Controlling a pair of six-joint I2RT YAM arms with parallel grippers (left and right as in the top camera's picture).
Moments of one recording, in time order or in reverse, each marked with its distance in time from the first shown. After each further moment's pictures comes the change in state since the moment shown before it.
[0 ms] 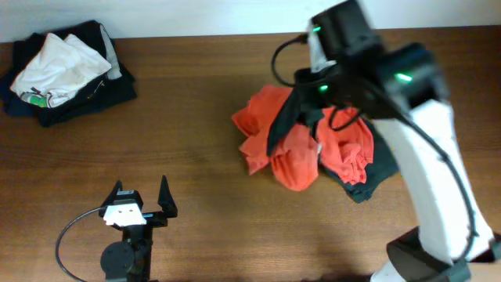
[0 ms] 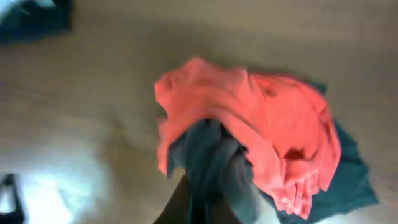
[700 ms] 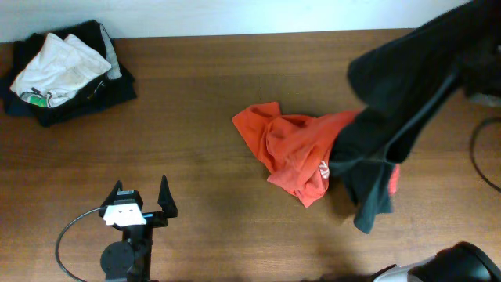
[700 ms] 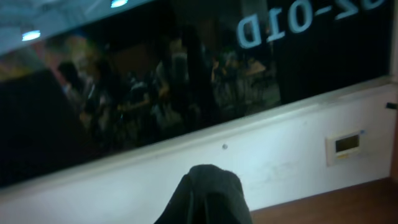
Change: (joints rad) left arm 0.000 0.000 0.000 0.000 0.000 0.000; right arm -0.001 -0.164 0.632 0.182 0.475 0.020
